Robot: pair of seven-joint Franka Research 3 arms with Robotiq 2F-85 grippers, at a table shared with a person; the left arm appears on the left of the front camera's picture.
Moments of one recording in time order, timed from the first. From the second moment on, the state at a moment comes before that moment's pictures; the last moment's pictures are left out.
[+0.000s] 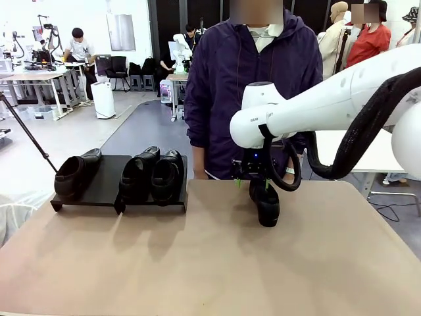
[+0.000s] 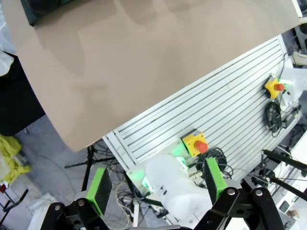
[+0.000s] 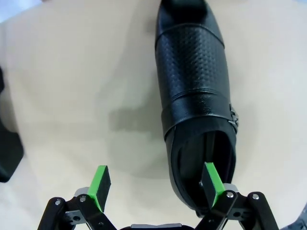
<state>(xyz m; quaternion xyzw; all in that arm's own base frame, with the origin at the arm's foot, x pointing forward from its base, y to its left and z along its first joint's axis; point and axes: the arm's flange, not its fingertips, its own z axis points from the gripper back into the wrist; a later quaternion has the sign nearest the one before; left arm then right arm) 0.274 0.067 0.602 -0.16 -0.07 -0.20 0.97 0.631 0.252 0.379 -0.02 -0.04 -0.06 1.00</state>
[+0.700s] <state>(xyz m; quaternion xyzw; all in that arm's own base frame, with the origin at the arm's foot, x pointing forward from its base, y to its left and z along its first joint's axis) 0.274 0.067 0.602 -0.16 -0.07 -0.20 0.97 0.628 0.245 0.358 -0.02 -0.04 -0.06 1.00</state>
